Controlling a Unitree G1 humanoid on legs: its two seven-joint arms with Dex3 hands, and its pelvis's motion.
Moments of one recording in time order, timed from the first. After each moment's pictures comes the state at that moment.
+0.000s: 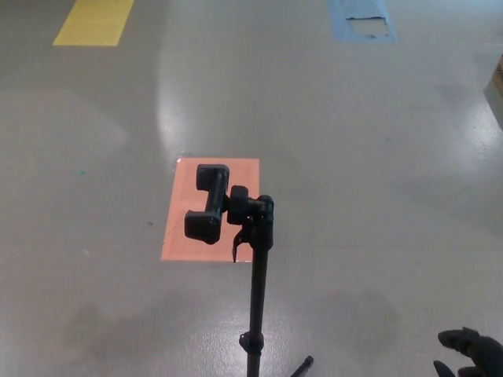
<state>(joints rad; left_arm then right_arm) -0.31 0.61 0.00 1.27 0.22 -0.16 -0.17 -0.41 -0.35 0.12 1.18 -0.22 -0.07 0.08</state>
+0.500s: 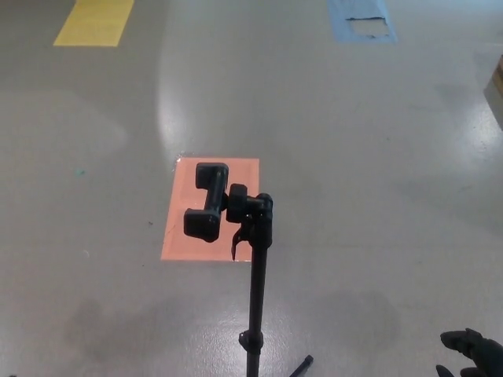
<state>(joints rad) -0.32 0.61 0.01 1.32 0.22 -0.26 -0.16 -0.41 -0.35 0.11 1.25 -0.23 -0.15 0.07</state>
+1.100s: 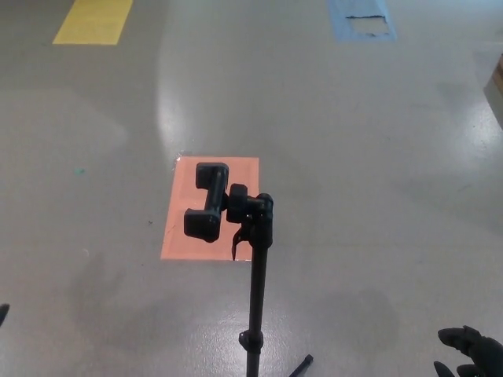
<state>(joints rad) -0.38 0.68 0.04 1.22 0.22 -0.47 -0.11 -0.41 -0.34 0.10 1.26 -0.23 -0.18 0.06</state>
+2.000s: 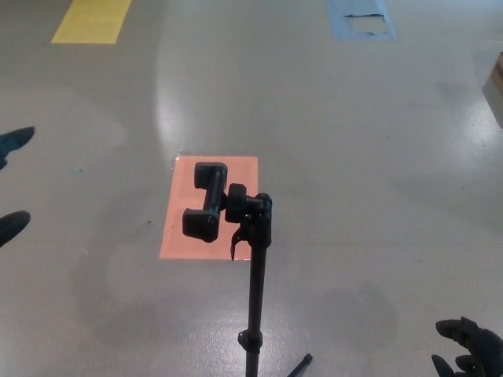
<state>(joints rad) -0.38 0.89 -0.06 0.71 0.36 -0.74 0.01 -0.44 -0.34 0.11 1.26 -0.23 -0.18 0.06</state>
